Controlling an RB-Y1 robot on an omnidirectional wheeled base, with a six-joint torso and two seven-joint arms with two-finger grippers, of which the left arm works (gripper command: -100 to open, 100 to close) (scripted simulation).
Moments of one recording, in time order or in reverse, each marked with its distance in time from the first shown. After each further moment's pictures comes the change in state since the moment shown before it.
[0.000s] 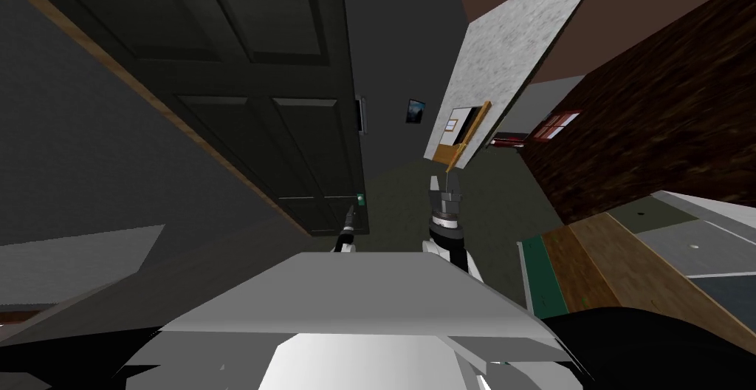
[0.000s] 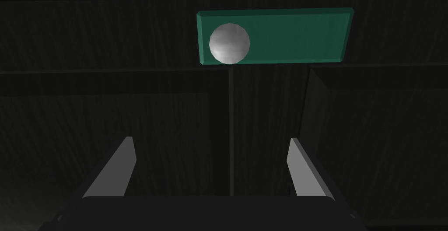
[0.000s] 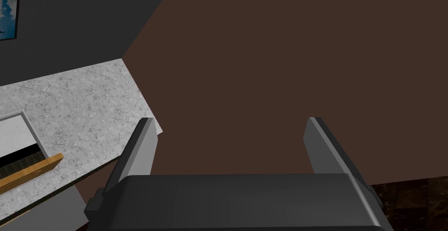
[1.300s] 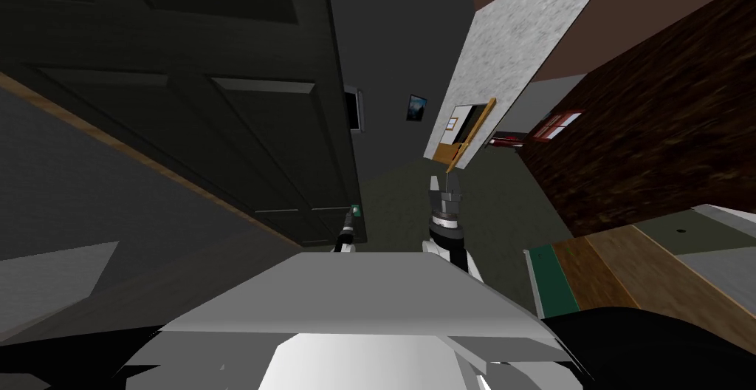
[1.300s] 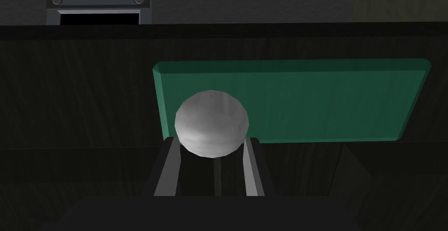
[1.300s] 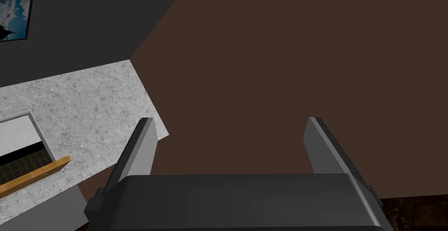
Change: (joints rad) arm -0.011 -0.003 0.015 0.028 0.002 -0.019 0.007
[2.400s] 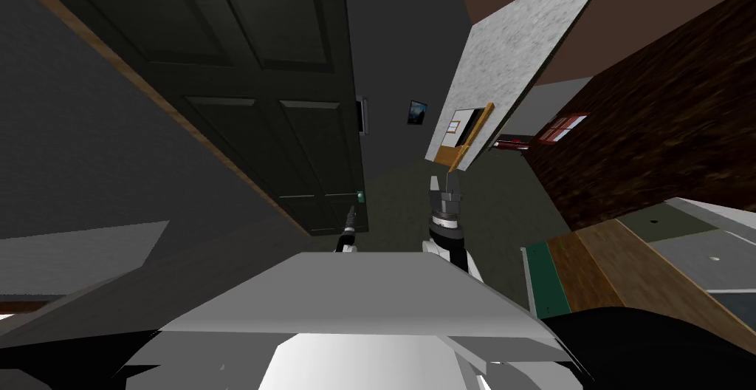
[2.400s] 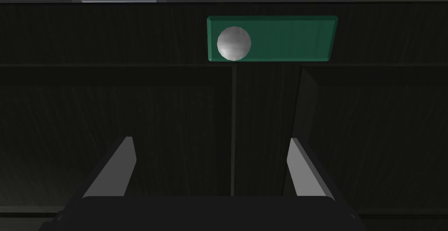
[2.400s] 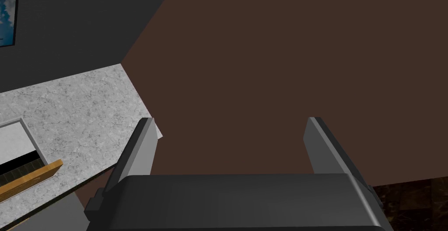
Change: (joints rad) arm 0.045 -0.014 -0.024 -0.071 0.013 0.024 -0.036
